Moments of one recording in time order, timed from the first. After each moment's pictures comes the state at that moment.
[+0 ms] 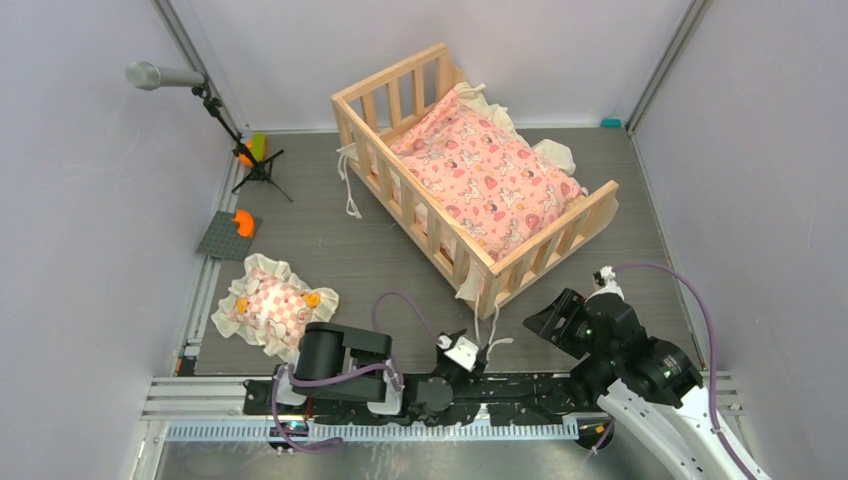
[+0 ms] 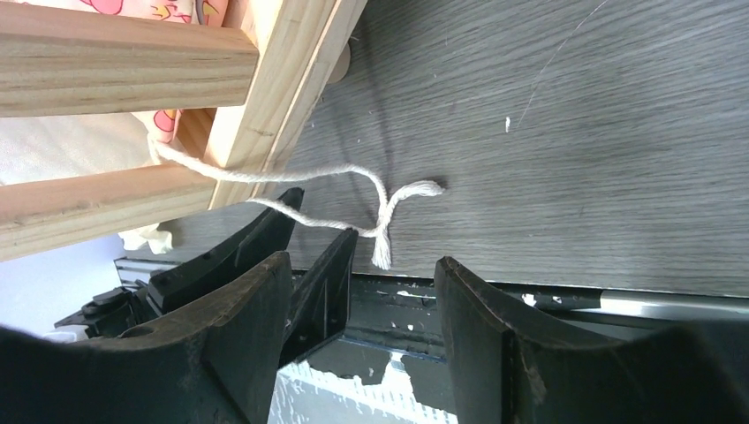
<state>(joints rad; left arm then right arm) -1.66 2.04 0.56 1.38 -1.05 -0.13 0.60 0.23 0.55 -1.05 0.03 1.05</state>
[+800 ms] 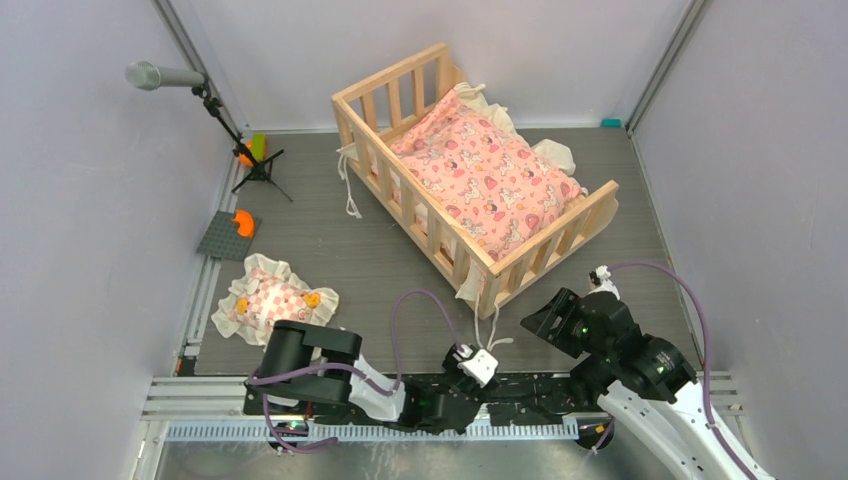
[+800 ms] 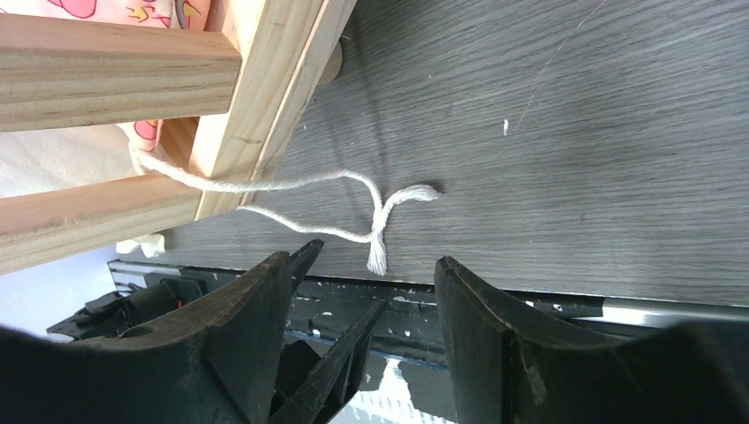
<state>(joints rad) -1.74 1.85 0.64 0.80 -0.96 -0.32 0.60 0.25 0.52 -1.02 0.02 1.05</state>
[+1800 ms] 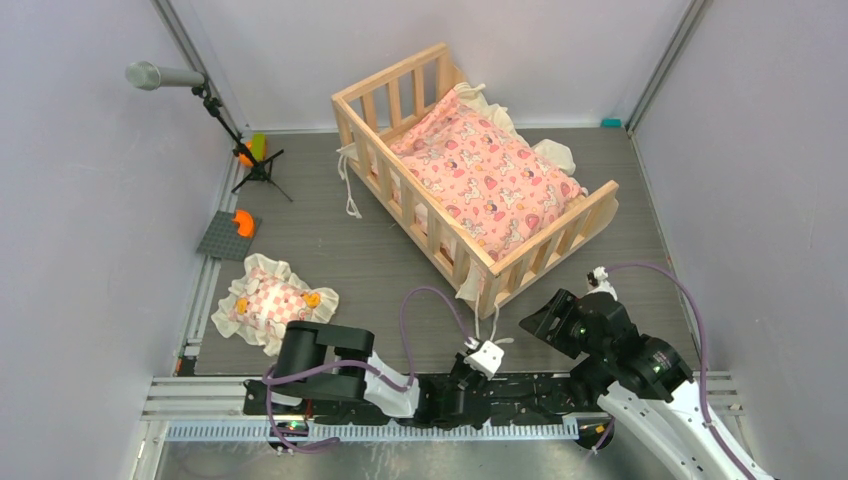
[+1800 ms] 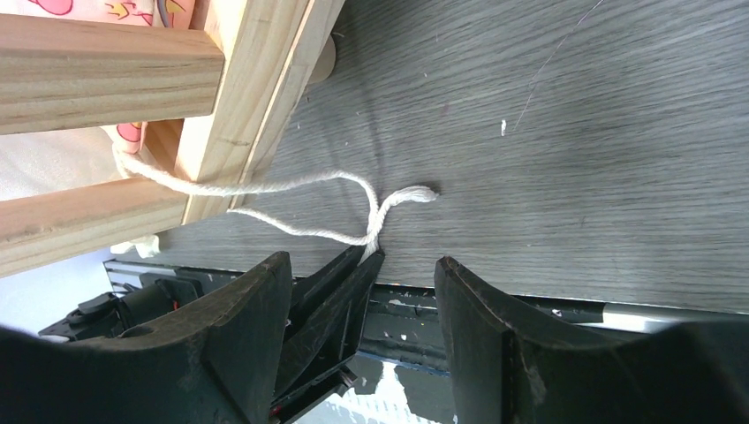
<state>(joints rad) -1.70 1.92 0.75 0.59 -0.96 -0.51 0.60 0.25 0.49 -1.00 0.02 1.05</state>
